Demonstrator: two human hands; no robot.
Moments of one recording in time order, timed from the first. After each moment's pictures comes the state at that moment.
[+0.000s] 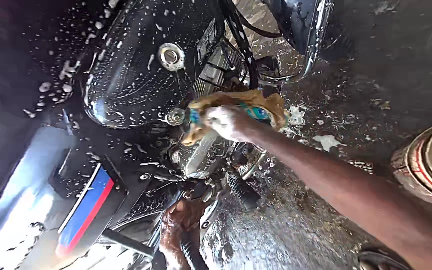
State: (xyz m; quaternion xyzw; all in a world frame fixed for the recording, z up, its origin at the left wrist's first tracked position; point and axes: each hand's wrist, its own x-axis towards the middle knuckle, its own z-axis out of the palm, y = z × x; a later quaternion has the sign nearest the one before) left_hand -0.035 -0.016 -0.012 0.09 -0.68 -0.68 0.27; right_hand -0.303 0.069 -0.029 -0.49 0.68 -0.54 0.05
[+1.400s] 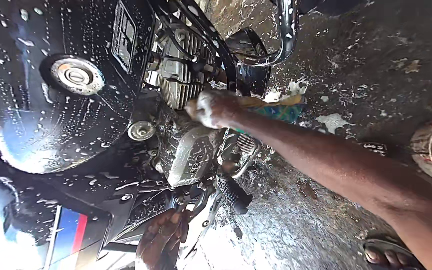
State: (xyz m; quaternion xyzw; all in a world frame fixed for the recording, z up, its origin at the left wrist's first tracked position) left_hand -0.045 -0.007 0.034 0.28 -0.77 -0.57 0.08; right_hand -0.345 0.076 -0.048 -0.41 0.72 -0.53 0.19
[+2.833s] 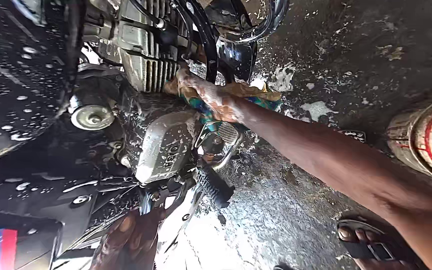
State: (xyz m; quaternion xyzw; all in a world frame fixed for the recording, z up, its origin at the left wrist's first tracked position) left_hand -0.051 -0.009 0.020 0.19 -0.71 -0.67 0.14; right_hand -0.333 0.068 -0.098 -0.19 0.31 -0.84 0.41
